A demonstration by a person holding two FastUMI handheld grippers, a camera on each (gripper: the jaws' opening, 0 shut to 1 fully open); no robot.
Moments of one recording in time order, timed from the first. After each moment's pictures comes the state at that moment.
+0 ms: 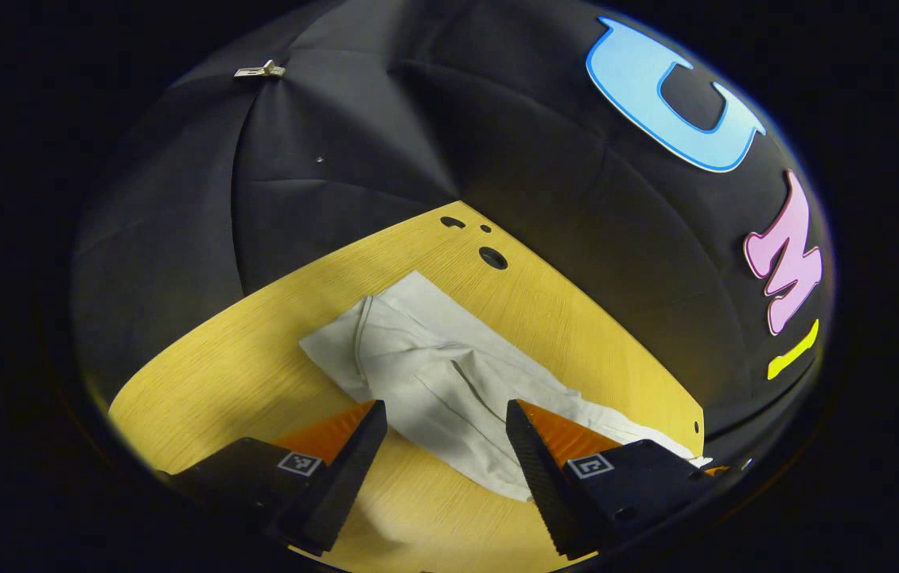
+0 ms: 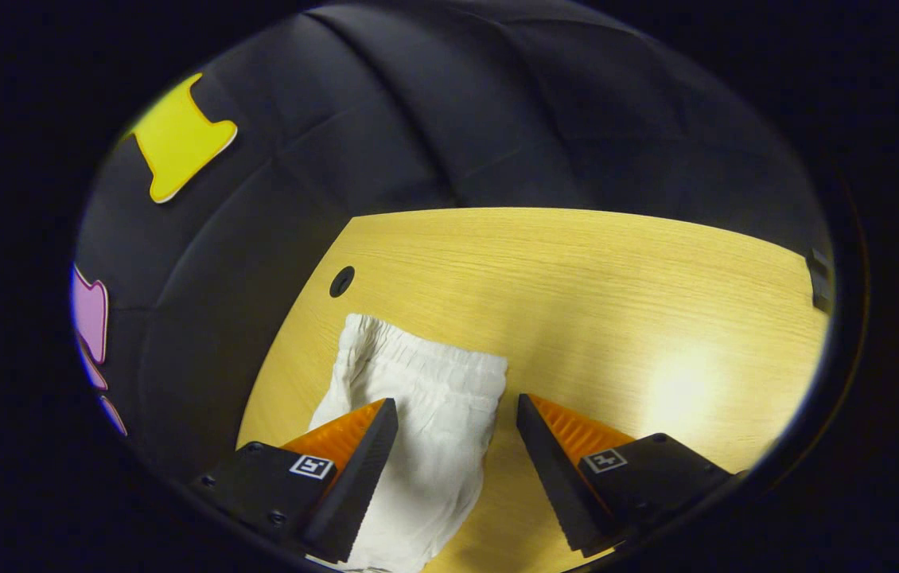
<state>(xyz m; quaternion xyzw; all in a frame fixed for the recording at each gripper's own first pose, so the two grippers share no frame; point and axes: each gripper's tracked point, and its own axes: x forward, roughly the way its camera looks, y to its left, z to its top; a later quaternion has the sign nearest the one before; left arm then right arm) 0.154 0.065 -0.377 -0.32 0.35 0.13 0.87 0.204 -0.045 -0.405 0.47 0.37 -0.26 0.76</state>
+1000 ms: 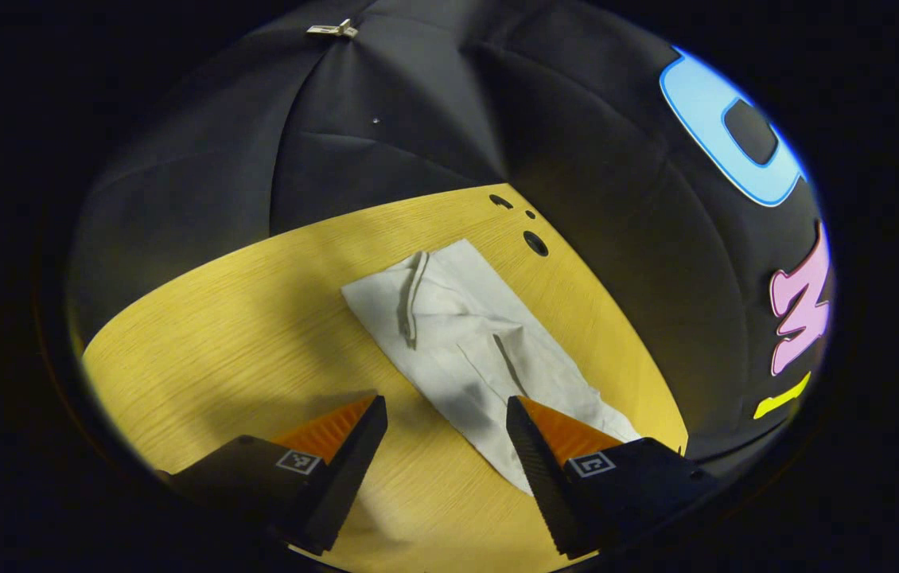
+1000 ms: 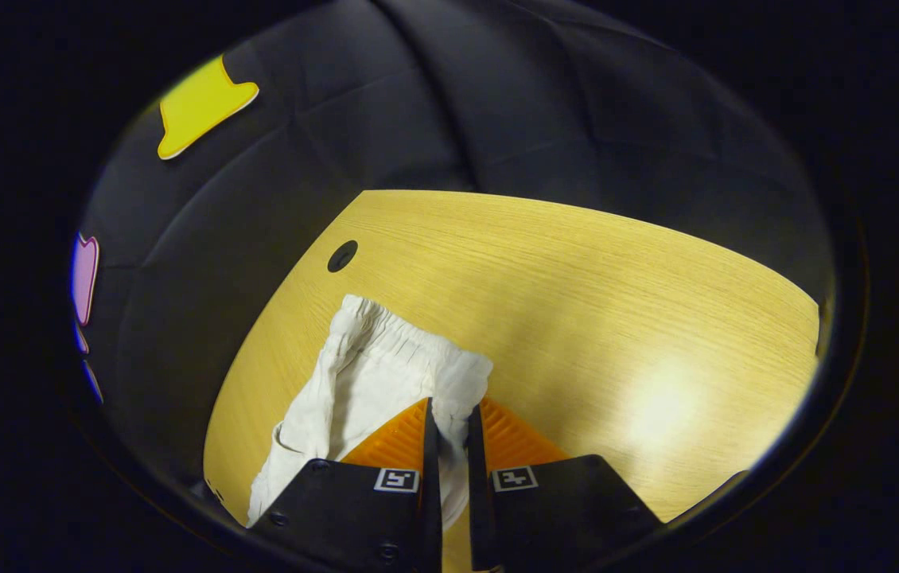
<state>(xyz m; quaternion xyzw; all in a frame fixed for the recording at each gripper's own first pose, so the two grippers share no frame) 0.142 0.071 -0.411 -0.39 0.36 0.17 0.83 0.211 -0.041 -0.421 0.44 0.40 -0.22 0.77</state>
